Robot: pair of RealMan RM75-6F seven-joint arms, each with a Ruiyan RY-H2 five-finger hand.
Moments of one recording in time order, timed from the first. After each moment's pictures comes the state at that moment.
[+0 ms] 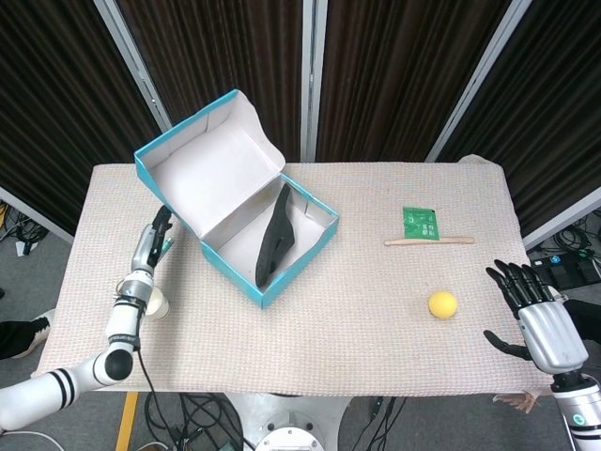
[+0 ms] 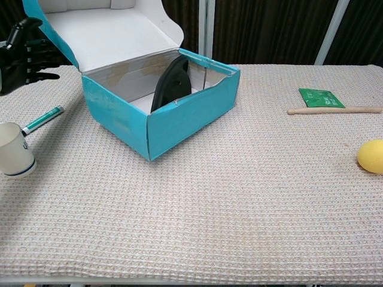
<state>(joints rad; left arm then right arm) -0.60 -1.54 -0.37 -1.40 0.82 0.89 -0.53 0.16 -0.99 0.01 -1.65 -1.68 1.48 0.14</state>
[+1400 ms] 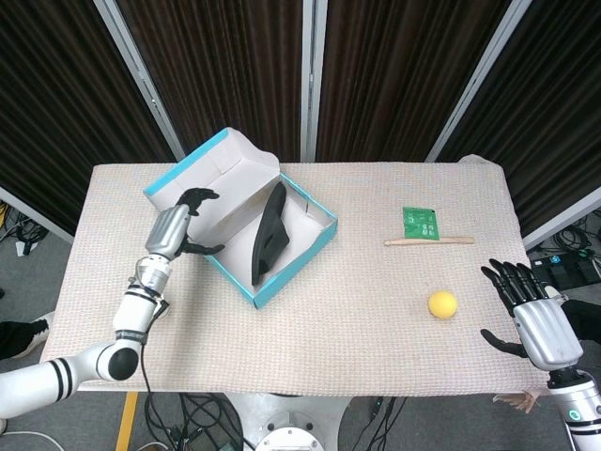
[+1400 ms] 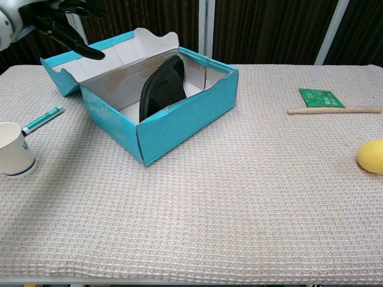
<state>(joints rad) -0.73 -1.46 -0.37 -1.55 0.94 0.97 0.01 0.18 -0.99 0.01 -1.64 -1.67 1.45 0.13</state>
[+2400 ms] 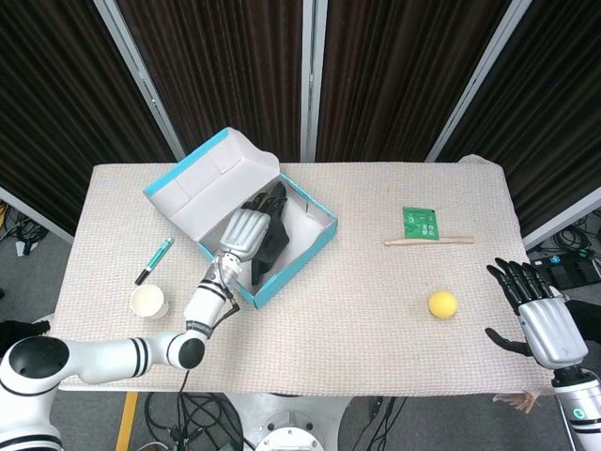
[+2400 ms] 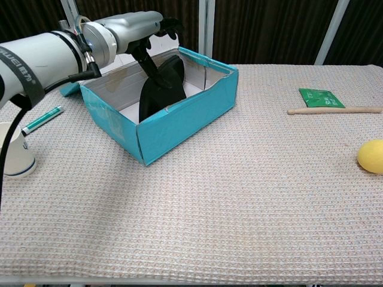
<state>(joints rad) -1.04 -1.69 -0.28 -1.36 0.82 1.00 0.50 0.17 -0.99 0.01 -1.62 -1.66 1.45 0.16</state>
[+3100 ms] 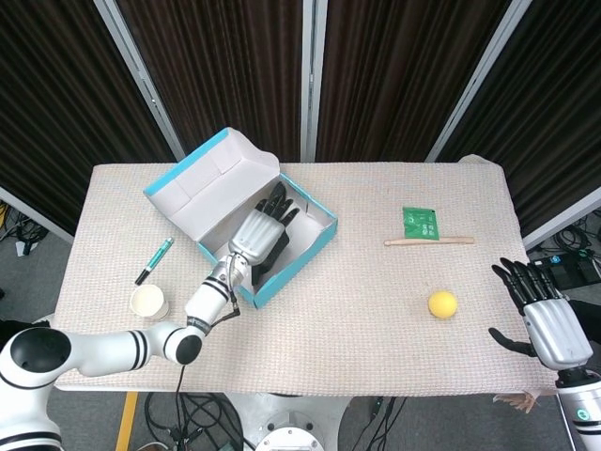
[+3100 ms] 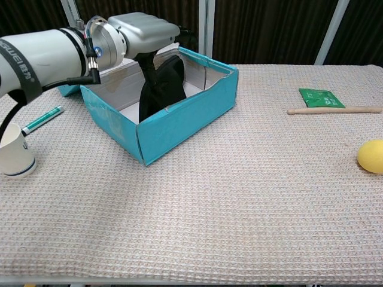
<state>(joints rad) -1.10 -1.65 -0.21 -1.36 0.84 0.92 0.71 0.17 -1.00 0.01 -1.60 -1.66 1.46 0.18</state>
